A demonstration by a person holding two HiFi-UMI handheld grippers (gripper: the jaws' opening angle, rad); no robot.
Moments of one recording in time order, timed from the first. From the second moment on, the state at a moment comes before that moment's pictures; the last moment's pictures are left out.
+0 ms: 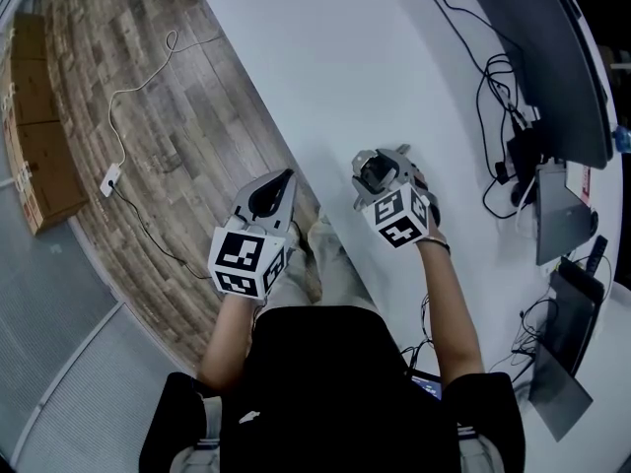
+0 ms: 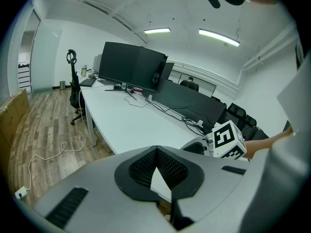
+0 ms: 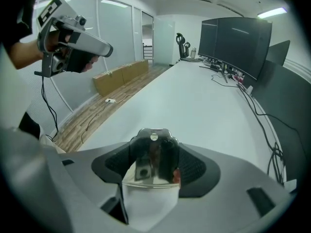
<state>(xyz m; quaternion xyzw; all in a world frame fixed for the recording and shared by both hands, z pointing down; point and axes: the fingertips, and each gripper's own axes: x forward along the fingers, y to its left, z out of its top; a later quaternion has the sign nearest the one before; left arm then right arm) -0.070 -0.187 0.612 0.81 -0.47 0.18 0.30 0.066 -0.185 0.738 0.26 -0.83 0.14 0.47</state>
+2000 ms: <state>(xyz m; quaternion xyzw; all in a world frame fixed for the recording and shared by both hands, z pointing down) -0.065 -0.152 0.423 0.88 -0.45 0.11 0.13 0.081 -0.147 0.490 0.50 -0.83 0.13 0.23</state>
